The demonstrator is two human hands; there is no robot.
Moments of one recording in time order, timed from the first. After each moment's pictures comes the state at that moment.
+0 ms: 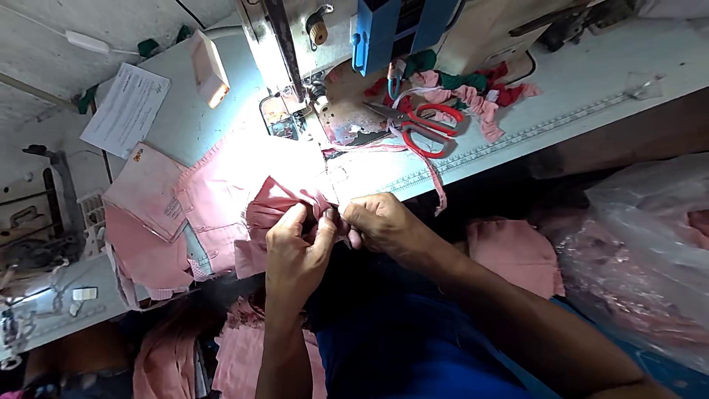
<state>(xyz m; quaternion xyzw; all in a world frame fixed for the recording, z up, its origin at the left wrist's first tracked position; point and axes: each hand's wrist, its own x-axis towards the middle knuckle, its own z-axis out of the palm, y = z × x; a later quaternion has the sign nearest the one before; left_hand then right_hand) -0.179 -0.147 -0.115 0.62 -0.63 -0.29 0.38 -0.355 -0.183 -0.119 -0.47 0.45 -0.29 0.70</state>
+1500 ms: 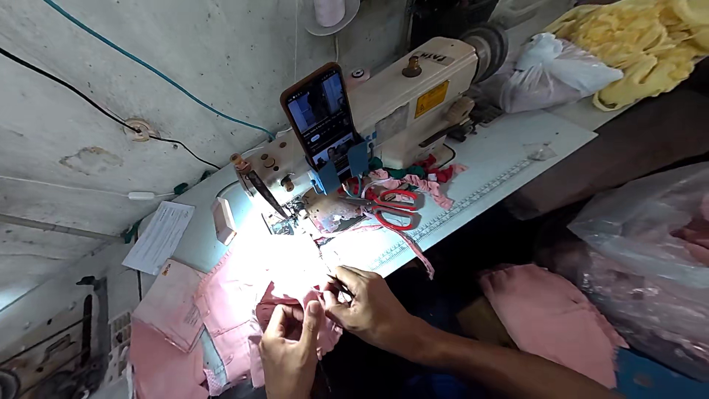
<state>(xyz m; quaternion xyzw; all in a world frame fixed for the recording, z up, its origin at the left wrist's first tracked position) -0.172 -0.141 -0.122 0.66 -0.55 -0.27 0.43 -0.330 -0.180 -0.140 -0.68 0.50 -0.43 0.33</state>
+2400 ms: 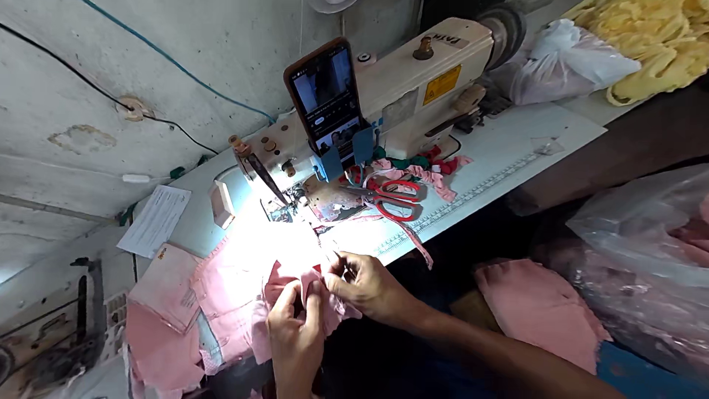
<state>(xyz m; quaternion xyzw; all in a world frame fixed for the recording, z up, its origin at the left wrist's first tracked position) -0.185 -0.148 -0.120 0.59 -0.61 -0.26 0.46 -0.344 -0.189 -0.128 -0.56 0.48 -0.38 0.56</state>
